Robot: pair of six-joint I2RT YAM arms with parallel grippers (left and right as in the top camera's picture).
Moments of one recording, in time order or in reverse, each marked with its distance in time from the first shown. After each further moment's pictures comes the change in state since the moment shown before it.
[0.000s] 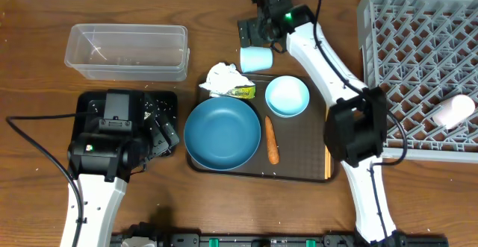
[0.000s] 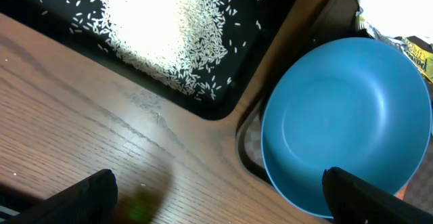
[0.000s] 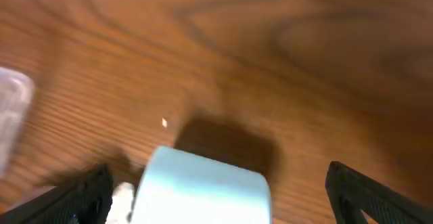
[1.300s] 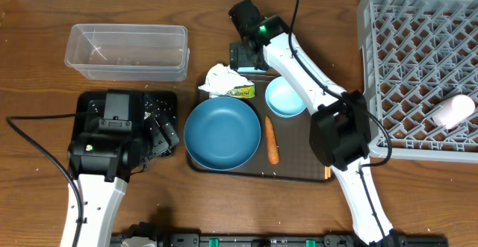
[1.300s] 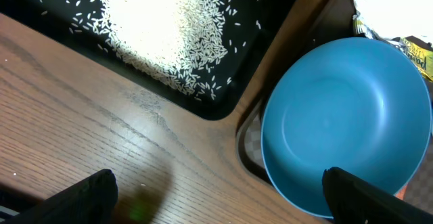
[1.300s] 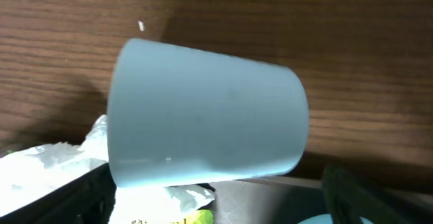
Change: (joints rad) left arm 0.000 0.000 0.000 0.000 0.000 0.000; right arm 0.108 0.030 0.017 -0.240 0.133 0.293
